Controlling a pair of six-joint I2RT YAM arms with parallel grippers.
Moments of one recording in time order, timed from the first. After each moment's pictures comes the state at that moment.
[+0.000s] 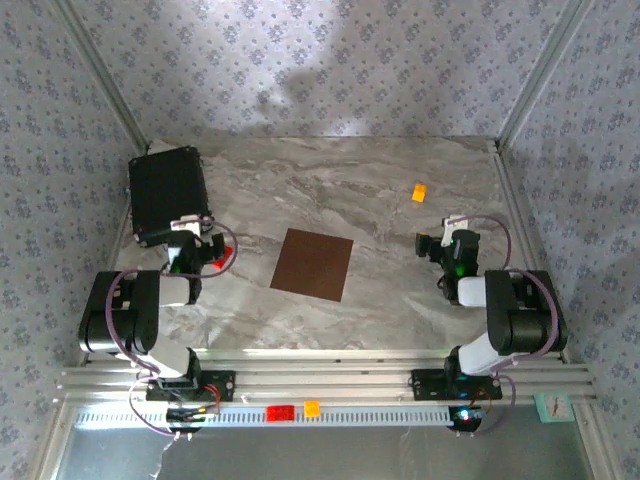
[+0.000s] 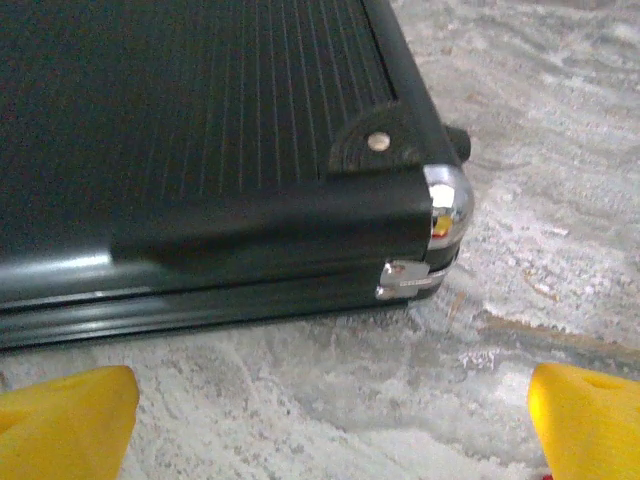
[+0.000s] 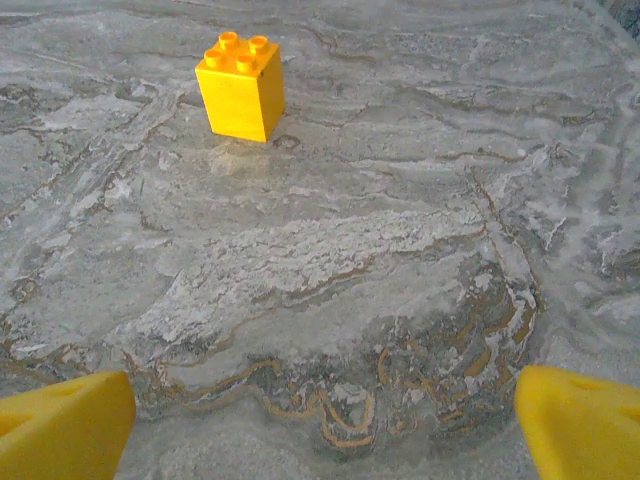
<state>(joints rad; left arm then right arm) -0.01 1.52 0.38 0.66 -0.16 -0.07 -0.02 1.52 0.35 0.70 0.04 0.00</state>
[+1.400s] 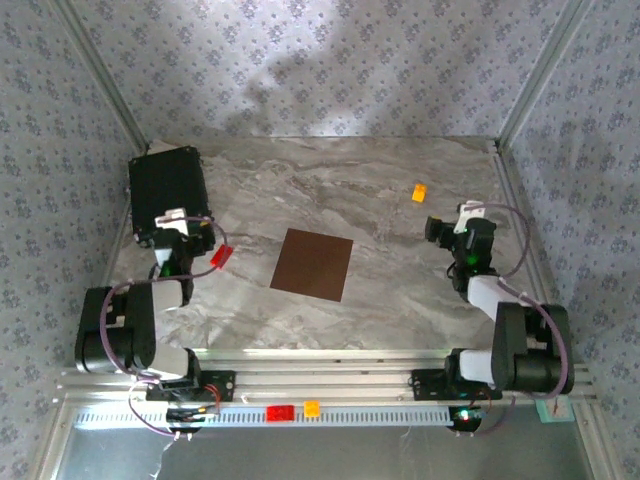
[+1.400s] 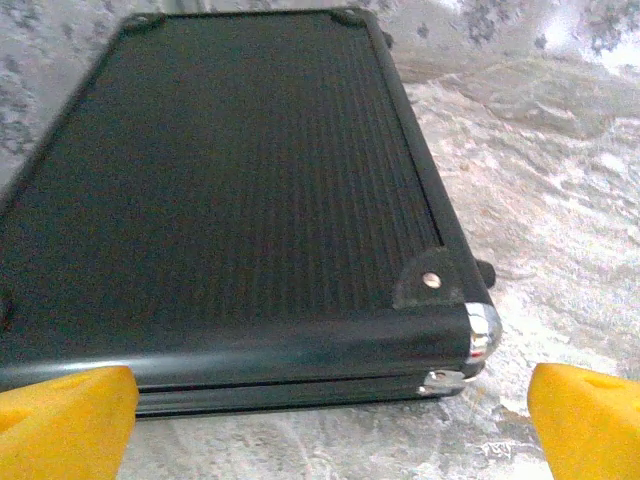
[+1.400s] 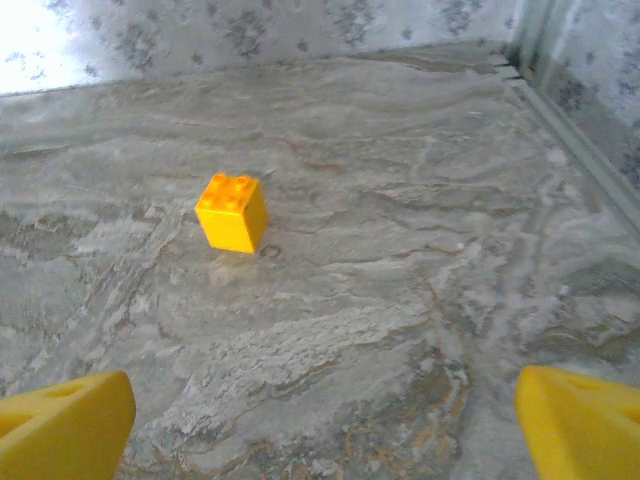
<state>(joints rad) 0.07 1.39 0.37 0.67 -0.12 -0.09 -0.08 1.26 0.47 0.39 0.01 0.09</state>
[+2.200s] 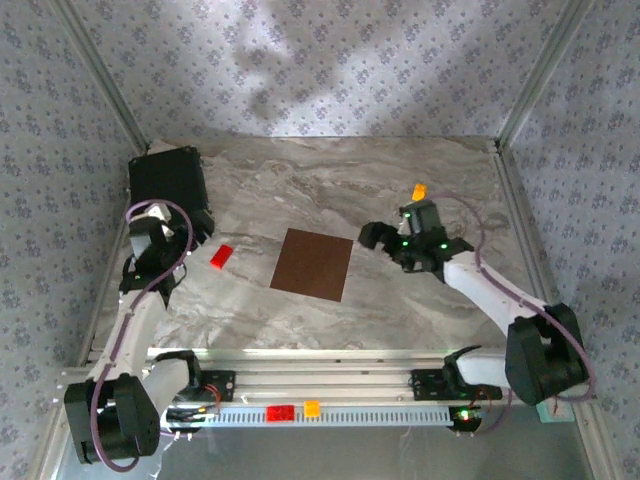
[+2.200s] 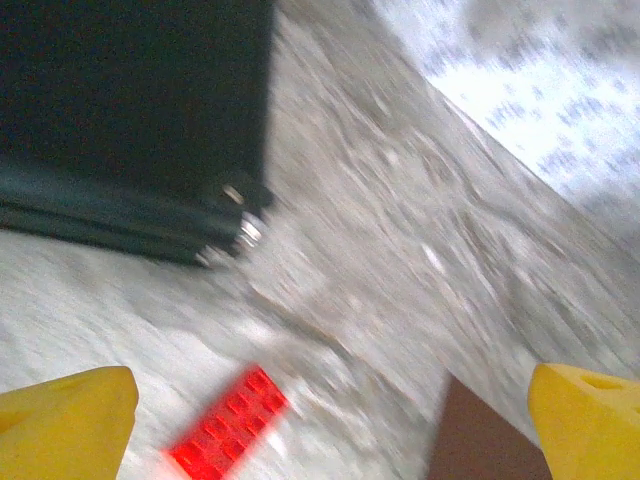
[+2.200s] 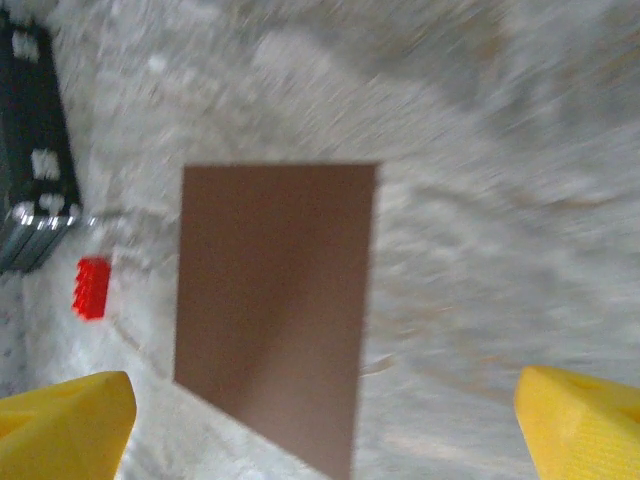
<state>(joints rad) 0.09 0.96 0.59 -0.15 0.25 -0.60 0.42 1.31 0.78 -0.27 -0.30 0.77</state>
